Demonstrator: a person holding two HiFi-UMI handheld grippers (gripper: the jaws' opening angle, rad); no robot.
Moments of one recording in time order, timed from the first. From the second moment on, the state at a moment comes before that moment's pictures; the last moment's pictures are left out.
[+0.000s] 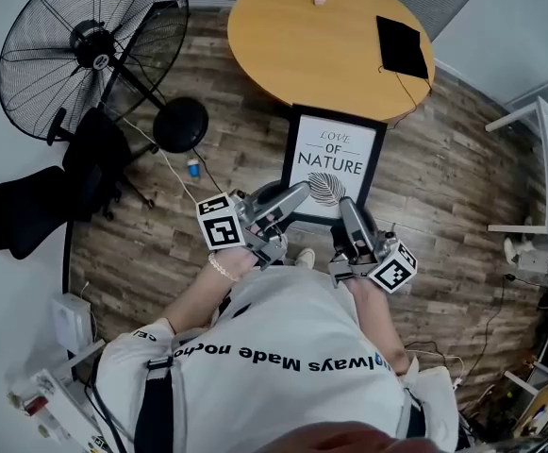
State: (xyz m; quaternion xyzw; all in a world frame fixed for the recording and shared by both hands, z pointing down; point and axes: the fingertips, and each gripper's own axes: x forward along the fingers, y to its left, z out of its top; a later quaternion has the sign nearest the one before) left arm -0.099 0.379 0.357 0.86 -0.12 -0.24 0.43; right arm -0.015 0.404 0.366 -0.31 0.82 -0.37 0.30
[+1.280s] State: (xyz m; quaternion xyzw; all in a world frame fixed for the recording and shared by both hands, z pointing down) left arm -0.101 0.376 0.355 0.87 -0.12 -0.23 0.42; right arm -0.018 0.404 0.367 -0.32 0.82 -0.36 0.31
